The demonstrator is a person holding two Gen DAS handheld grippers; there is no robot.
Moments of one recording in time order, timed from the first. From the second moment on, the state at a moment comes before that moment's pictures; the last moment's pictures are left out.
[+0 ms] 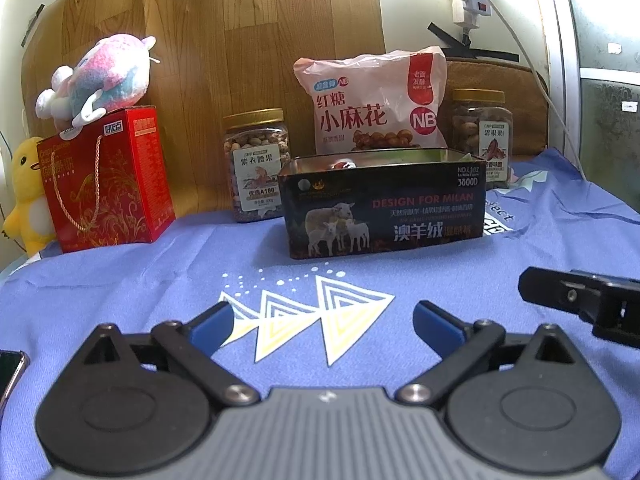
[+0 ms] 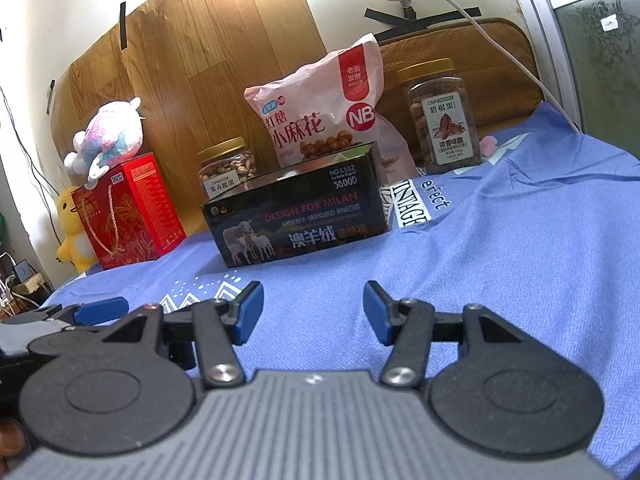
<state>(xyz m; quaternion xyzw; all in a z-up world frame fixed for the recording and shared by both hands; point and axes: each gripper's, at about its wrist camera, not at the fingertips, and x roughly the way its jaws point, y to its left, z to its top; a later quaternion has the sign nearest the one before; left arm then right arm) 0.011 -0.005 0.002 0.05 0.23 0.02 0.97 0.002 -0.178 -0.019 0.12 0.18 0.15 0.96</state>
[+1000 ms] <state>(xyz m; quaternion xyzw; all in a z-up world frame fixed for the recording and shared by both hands) -0.022 -0.007 0.073 0.04 0.29 0.03 0.96 -0.025 -0.188 0.057 0.09 0.16 0.14 0.97</state>
